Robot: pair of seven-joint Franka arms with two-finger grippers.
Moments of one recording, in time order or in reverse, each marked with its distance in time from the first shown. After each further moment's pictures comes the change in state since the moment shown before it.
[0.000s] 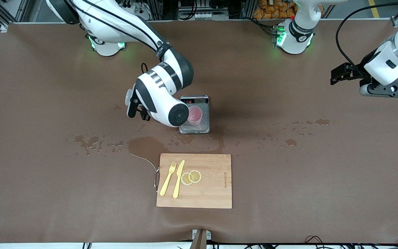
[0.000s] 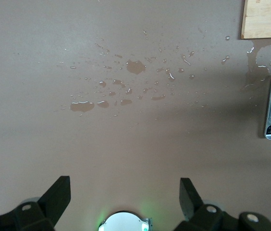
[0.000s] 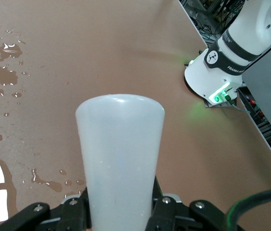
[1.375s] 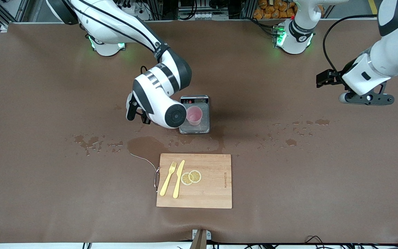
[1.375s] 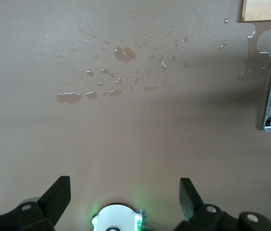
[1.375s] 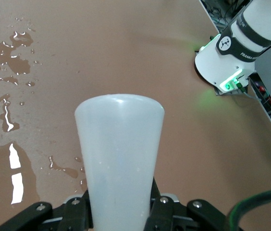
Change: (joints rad) left arm -0.048 0.059 -0.022 -0.005 -0.002 -0.014 -0.065; right arm -0.034 0.000 0.001 0.016 0.026 0.064 -0.015
